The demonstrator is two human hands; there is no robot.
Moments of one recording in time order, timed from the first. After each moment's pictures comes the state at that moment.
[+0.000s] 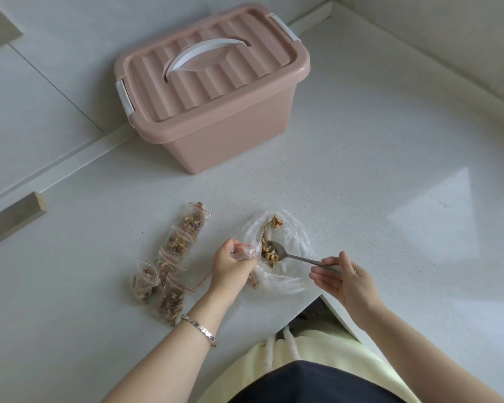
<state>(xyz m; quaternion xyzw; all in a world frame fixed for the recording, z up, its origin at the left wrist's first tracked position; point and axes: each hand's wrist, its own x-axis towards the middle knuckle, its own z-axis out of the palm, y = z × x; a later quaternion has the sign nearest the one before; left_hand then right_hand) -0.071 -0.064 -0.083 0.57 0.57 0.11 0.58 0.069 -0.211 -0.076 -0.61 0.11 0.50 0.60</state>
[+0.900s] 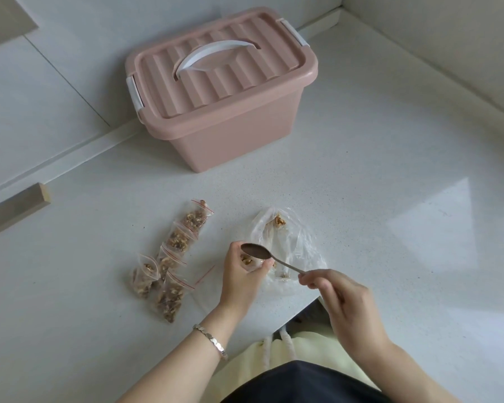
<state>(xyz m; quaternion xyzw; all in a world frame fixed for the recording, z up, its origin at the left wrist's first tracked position) -0.073 -0.091 -0.097 0.59 0.51 0.20 0.60 0.035 -0.224 -0.040 -0.75 -0.38 0.26 0.48</state>
